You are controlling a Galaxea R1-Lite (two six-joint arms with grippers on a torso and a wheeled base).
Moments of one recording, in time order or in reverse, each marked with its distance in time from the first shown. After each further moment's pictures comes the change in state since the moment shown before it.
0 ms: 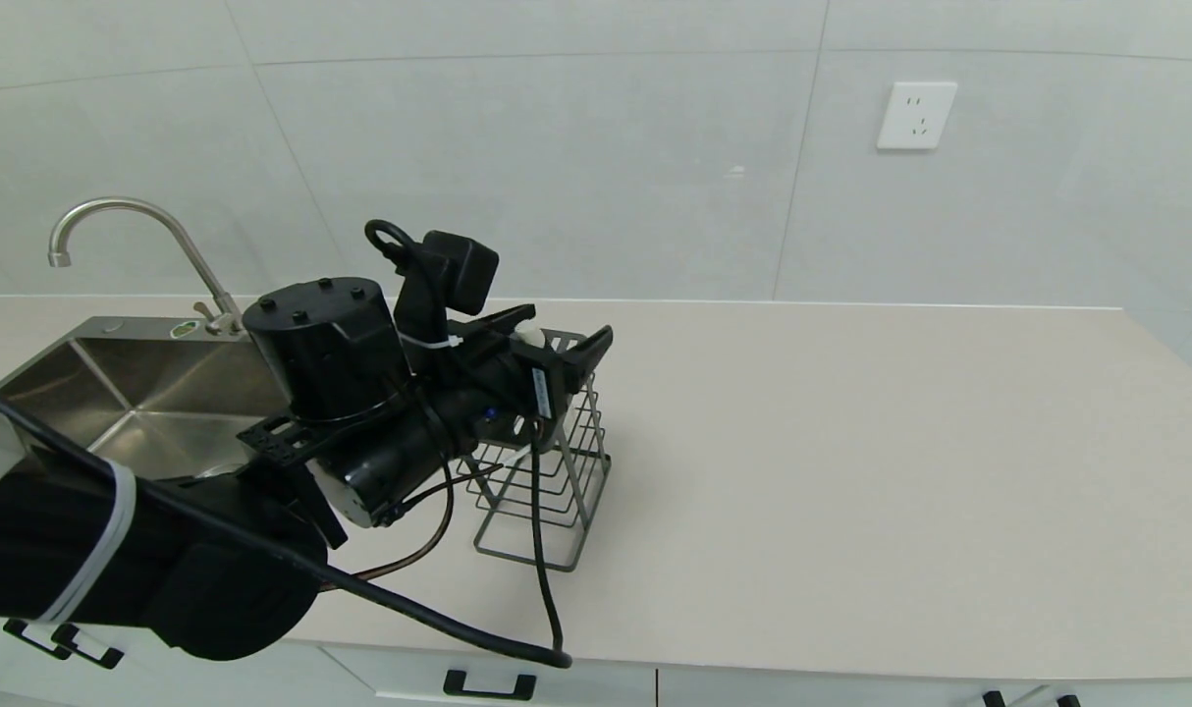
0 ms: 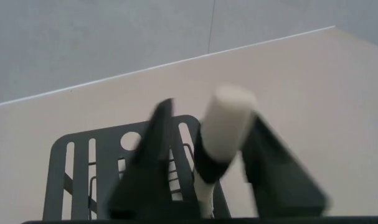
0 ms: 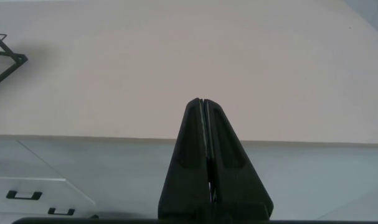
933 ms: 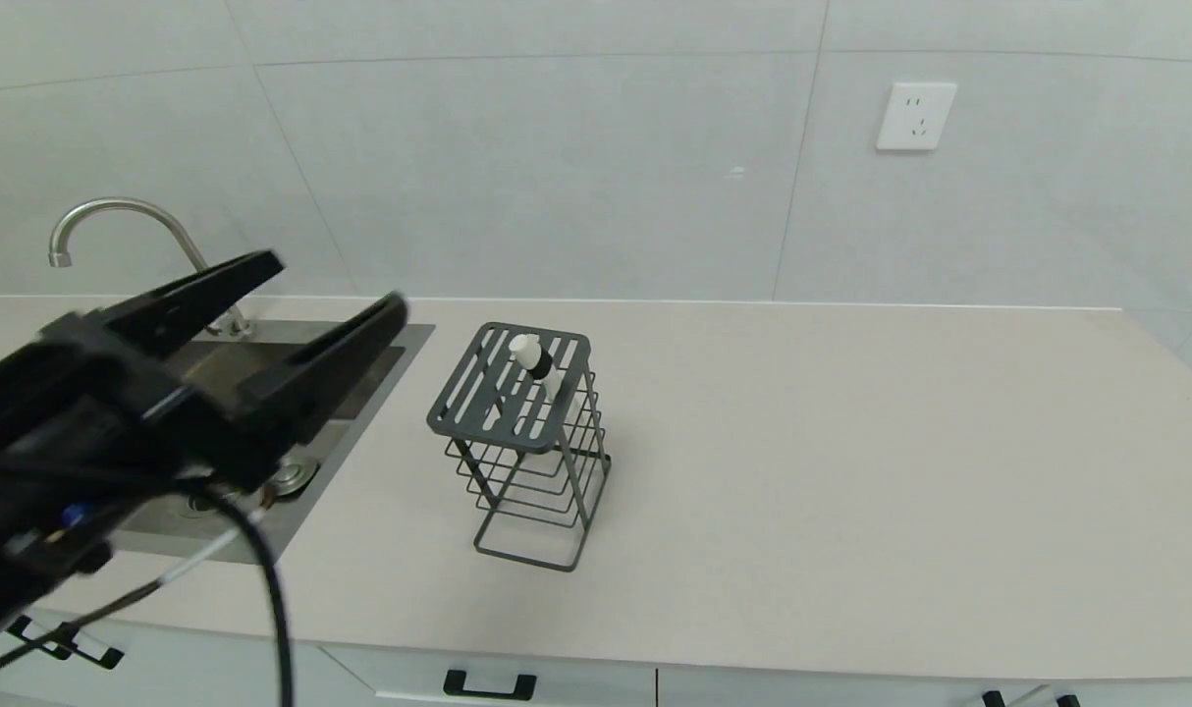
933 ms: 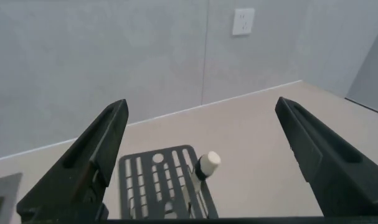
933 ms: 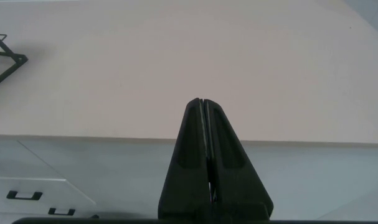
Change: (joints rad) left arm 0.047 -0.646 0.360 0.075 -0.027 0.033; right arm 0.000 0.000 0.000 0.000 0.000 0.002
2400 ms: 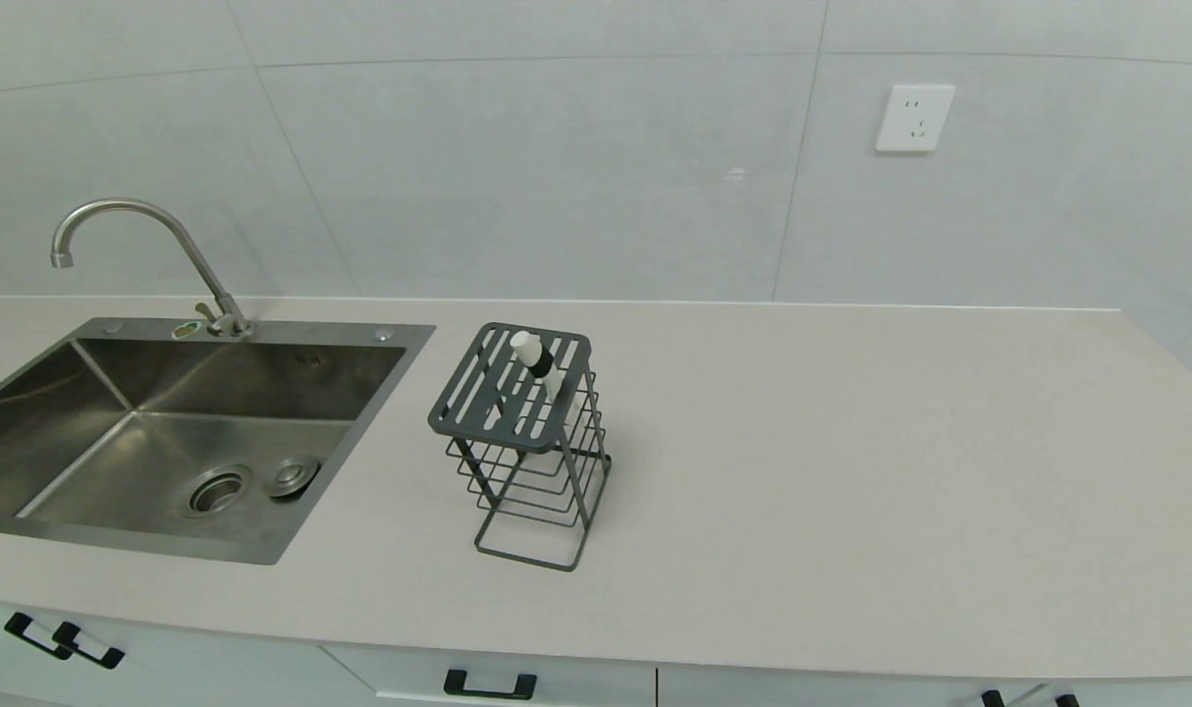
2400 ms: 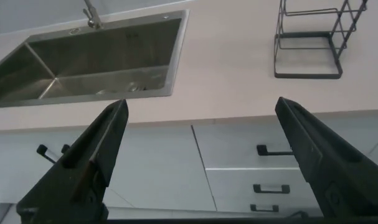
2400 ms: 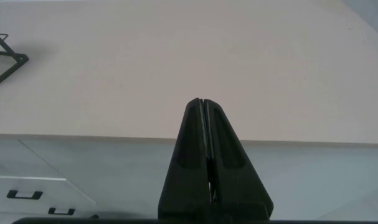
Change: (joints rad) left arm 0.505 -1.169 0.431 0.978 0.044 0.127; right arm 0.000 0.000 -0.002 0.000 0.002 -0.003
